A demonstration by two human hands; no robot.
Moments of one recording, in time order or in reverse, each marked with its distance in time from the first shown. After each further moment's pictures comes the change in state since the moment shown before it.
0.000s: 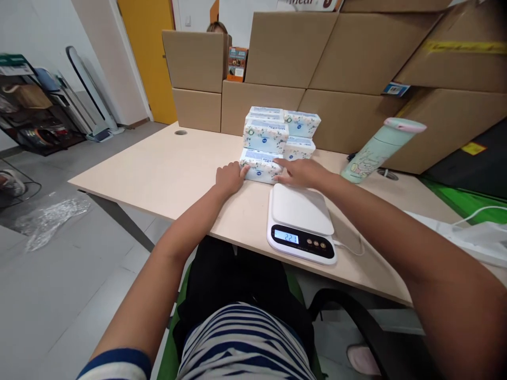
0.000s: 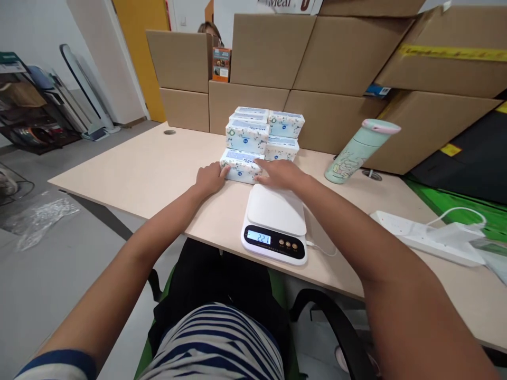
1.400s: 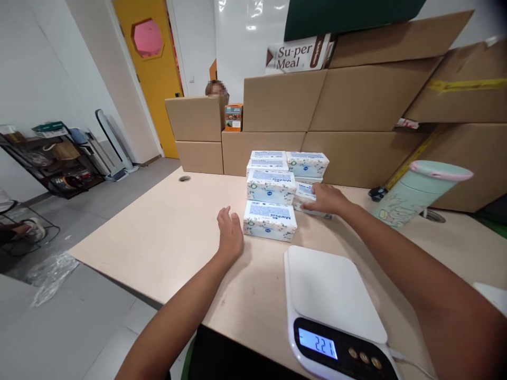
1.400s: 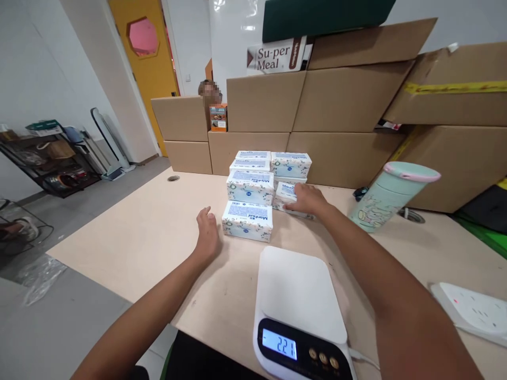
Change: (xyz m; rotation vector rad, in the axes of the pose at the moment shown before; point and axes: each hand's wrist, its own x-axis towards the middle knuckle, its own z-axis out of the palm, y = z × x) left_hand 0.002 -0.027 0.015 -0.647 0.335 -0.154; right_hand 0.114 0.115 0.058 0.080 0.050 0.286
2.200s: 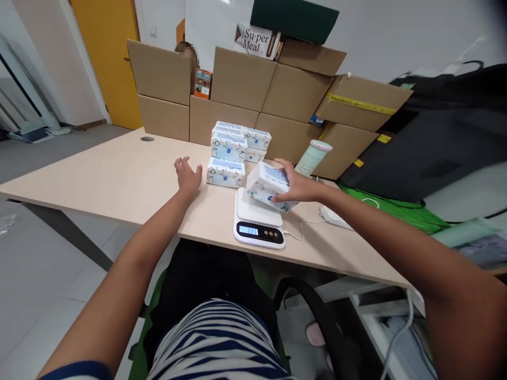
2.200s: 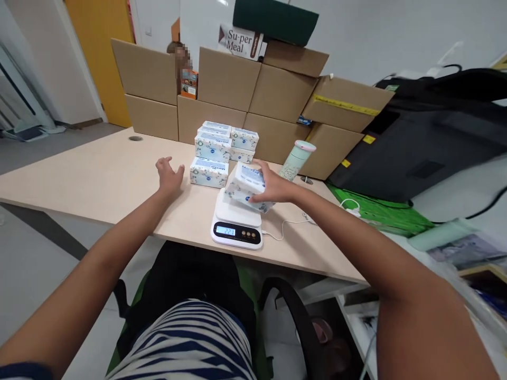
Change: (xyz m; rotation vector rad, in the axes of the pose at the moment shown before) left_hand 0.025 0.004 -0.005 -0.053 0.190 0.108; right_hand -0.229 -0.013 -0.111 0.412 -0.094 -0.200
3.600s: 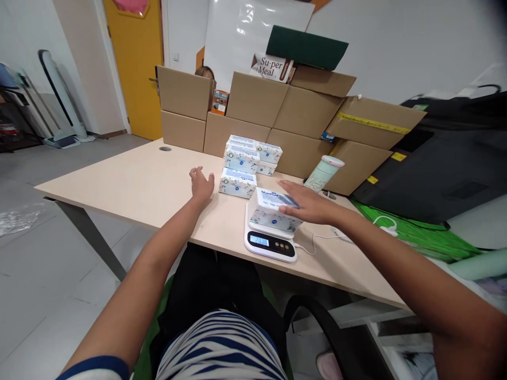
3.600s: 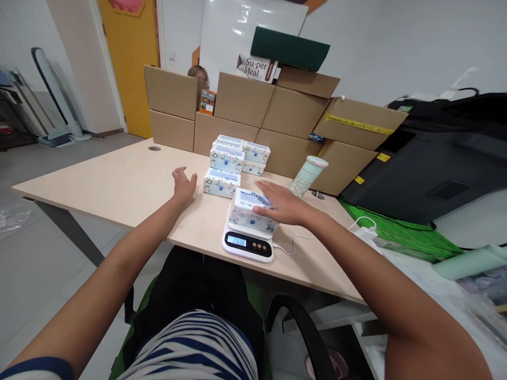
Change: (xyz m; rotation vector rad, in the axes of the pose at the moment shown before) left_hand -0.004 0.003 -0.010 0.028 -0.055 -0.072; right_hand -0.020 -0.033 0.010 -0.333 -0.015 -0.168
